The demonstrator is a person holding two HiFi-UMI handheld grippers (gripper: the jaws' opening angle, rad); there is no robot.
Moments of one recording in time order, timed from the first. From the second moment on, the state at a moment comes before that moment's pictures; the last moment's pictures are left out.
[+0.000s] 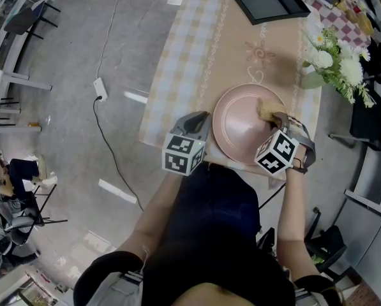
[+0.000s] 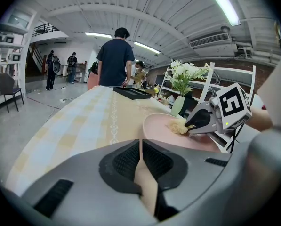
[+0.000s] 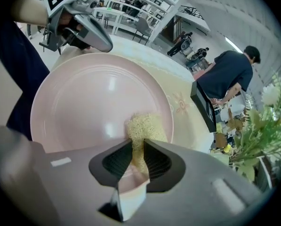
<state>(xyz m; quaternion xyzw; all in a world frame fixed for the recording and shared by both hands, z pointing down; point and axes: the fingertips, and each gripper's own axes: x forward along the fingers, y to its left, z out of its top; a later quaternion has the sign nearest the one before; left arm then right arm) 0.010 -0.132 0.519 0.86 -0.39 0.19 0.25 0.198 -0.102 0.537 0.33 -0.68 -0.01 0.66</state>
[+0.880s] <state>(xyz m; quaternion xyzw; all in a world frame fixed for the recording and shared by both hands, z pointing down) 0.010 -0.121 0.518 0.87 -0.38 0.20 0.25 0.197 -0.079 0.538 0.34 -0.67 0.03 0.66</state>
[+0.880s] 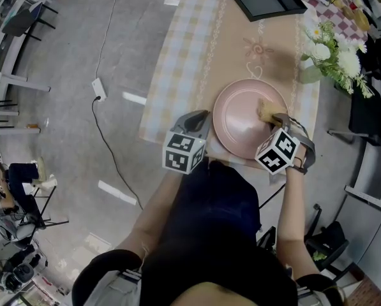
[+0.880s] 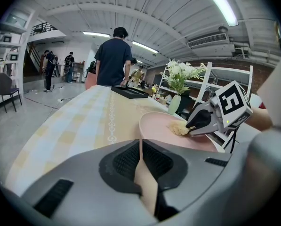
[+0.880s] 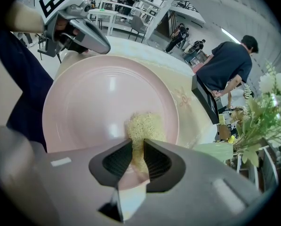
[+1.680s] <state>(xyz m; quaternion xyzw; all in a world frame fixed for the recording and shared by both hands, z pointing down) 0.010 -0.116 0.512 0.87 -0.38 0.19 0.24 0.190 -0.049 0.535 0.32 -0.69 0.06 0.65</state>
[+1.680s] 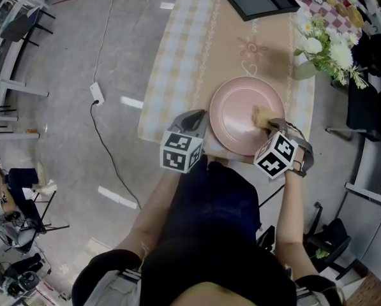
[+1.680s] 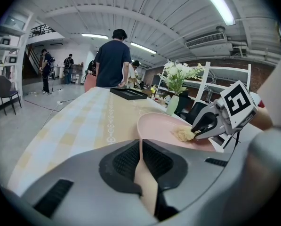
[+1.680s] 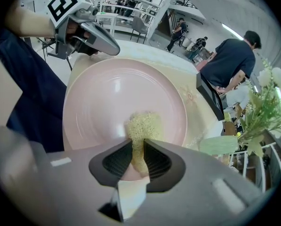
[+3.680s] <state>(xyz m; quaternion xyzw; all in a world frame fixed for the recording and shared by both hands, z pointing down) 0.034 -0.120 0.460 0.90 -0.36 0.16 0.20 0.134 0.015 0.463 0.33 -0.83 0.20 0.41</state>
